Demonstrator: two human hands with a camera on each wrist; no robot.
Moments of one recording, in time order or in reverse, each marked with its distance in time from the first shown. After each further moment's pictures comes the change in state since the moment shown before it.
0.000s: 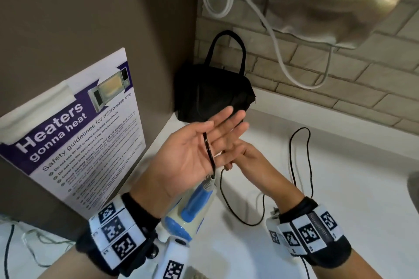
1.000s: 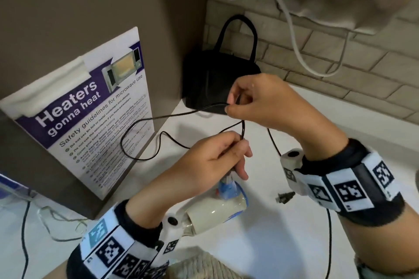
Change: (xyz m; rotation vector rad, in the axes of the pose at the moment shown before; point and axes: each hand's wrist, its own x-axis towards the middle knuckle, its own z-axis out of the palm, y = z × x) left_hand -0.029 -0.025 0.005 1.158 0.179 0.060; right_hand 0.026 -0.112 -0.015 -0.738 0.030 0.026
